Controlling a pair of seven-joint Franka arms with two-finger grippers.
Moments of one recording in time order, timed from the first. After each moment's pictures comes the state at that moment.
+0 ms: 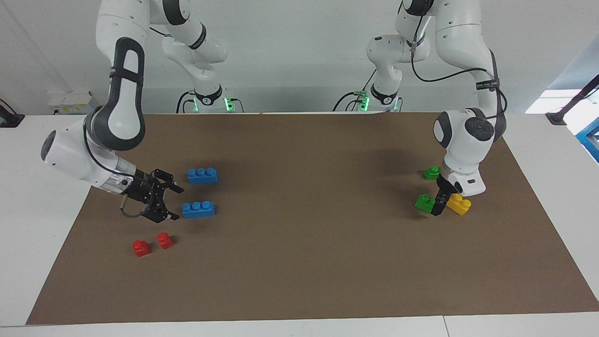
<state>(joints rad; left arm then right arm) -0.02 0.26 0.00 -2.04 0.09 2.44 -0.97 -0.11 0.32 -0.05 -1.68 0.62 1.87 1.07</state>
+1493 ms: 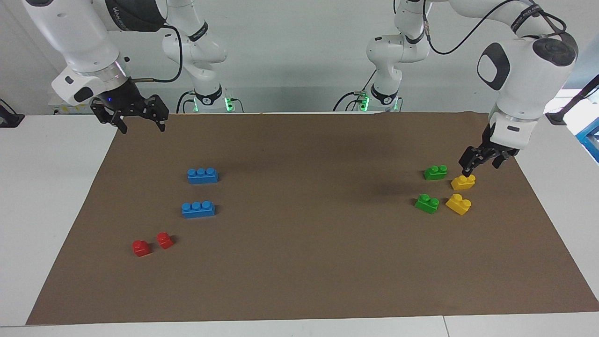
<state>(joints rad) -0.02 0.08 0.01 -1.66 0.09 1.85 -0.13 -0.11 0.06 0.11 -1.51 -0.01 1.49 -0.02</state>
